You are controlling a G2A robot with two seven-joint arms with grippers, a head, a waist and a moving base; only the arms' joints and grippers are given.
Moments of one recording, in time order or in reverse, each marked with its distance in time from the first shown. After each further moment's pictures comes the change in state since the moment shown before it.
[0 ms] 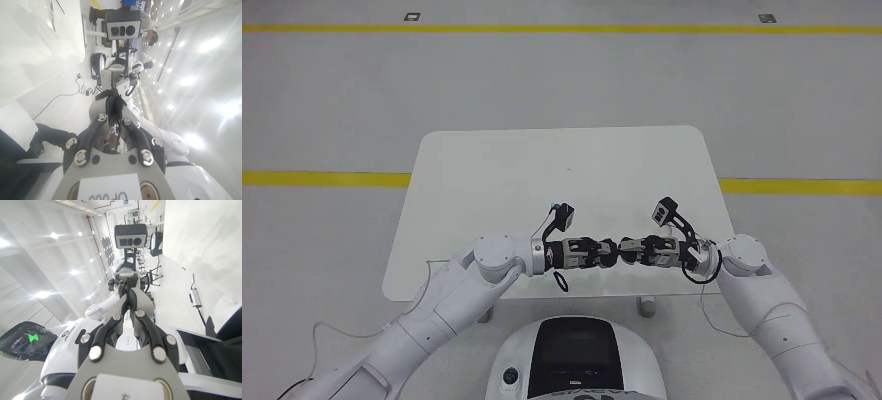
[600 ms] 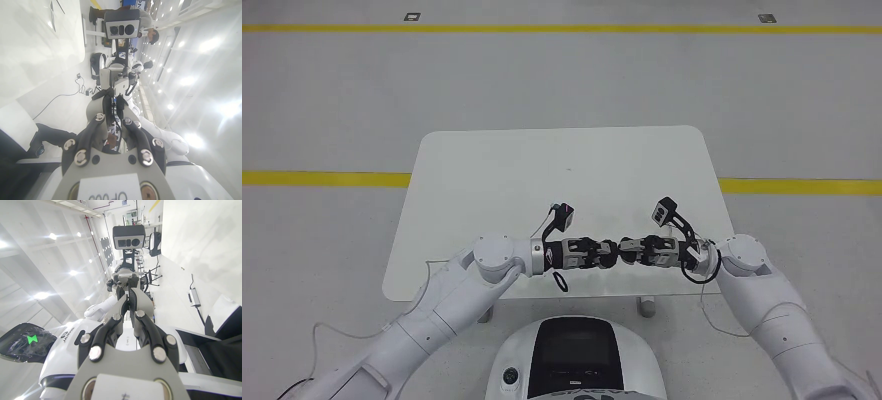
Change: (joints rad) left arm 0.004 0.001 -0.006 0.000 0.003 -0.002 -0.004; right arm 0.004 0.002 -0.007 0.003 -0.006 0.004 -0.009
